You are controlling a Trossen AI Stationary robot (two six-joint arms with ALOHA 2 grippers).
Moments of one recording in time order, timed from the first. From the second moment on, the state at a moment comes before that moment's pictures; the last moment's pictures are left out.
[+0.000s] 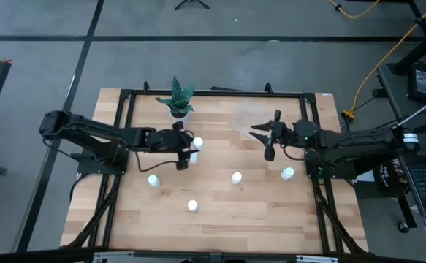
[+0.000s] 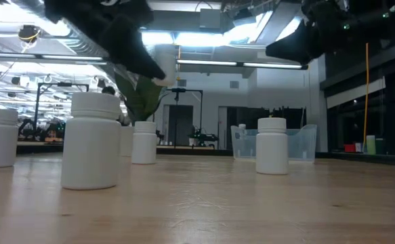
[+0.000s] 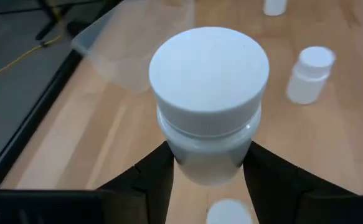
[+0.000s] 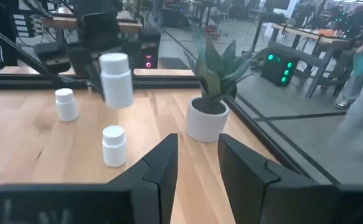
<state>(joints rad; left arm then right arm) -0.03 1.27 0.73 -0.06 -0.27 0.02 -0.09 0.88 0.40 0.36 0.19 -0.08</state>
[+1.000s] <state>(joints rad) 0.11 1.55 1.02 -0.04 -0.02 0.26 -0.01 1.17 0.76 0.07 0.18 -0.16</state>
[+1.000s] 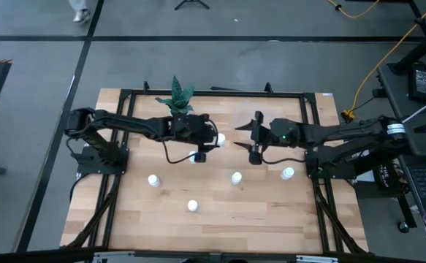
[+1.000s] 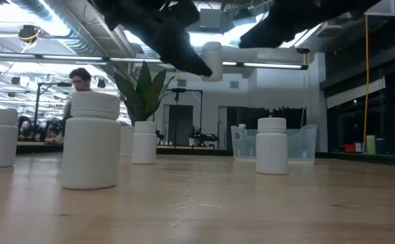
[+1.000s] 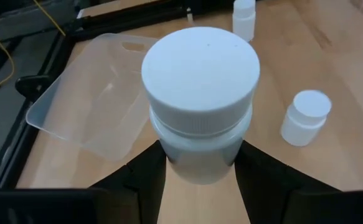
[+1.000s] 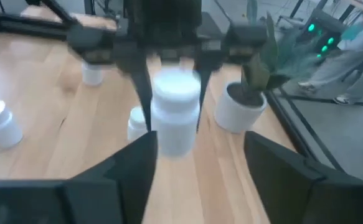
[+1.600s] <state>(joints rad) 0.11 1.56 1.02 -0.02 -0.02 0.30 -0.01 1.30 0.83 0.12 0.18 -0.11</state>
